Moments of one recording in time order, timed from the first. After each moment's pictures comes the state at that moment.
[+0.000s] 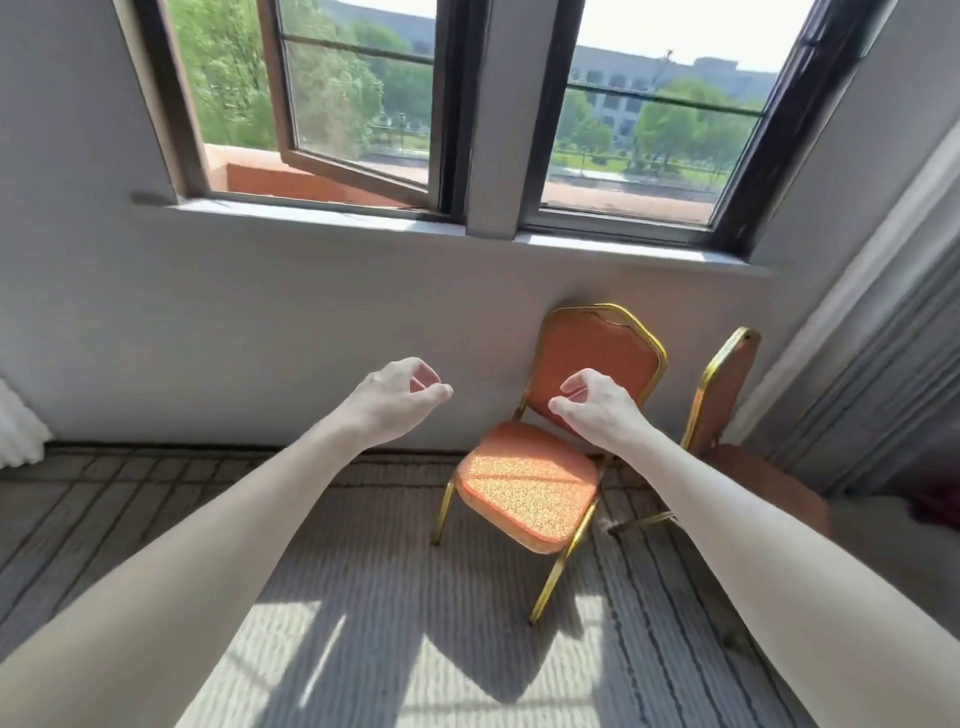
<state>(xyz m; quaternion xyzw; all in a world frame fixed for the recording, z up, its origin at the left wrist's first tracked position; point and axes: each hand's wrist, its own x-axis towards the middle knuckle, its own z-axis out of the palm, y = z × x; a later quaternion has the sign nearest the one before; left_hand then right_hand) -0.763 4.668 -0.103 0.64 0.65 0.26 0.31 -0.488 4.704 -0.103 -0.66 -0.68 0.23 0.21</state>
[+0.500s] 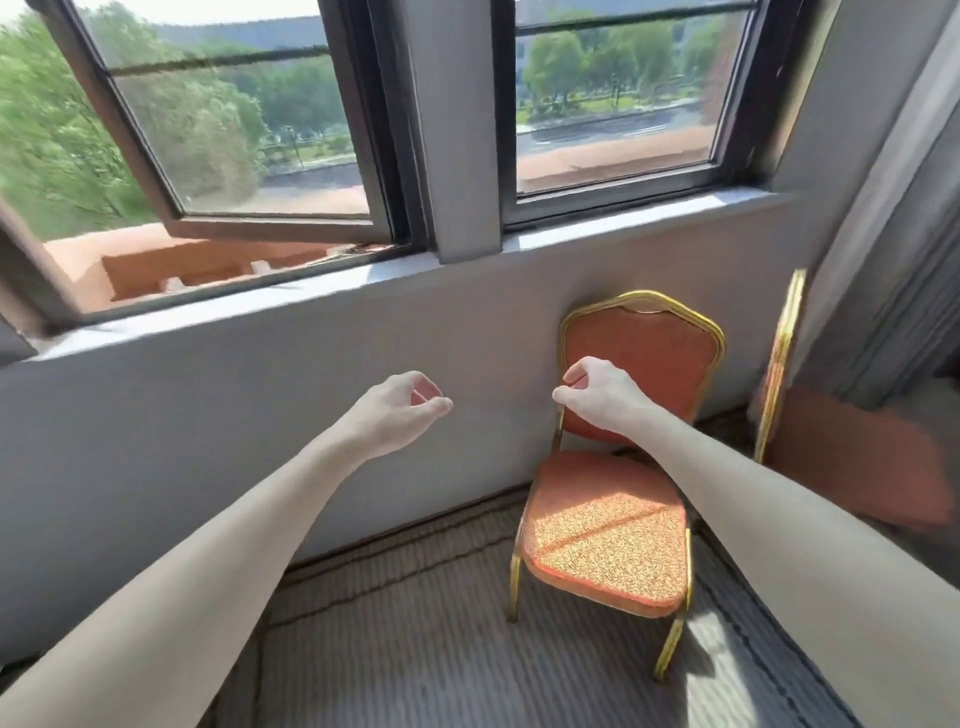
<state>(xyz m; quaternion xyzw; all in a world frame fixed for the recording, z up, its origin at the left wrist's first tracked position) -0.866 5.003 -0.125 0.74 0.59 0.14 0.29 -0.584 4.997 -0.165 -0.73 -0.59 0.25 0.23</state>
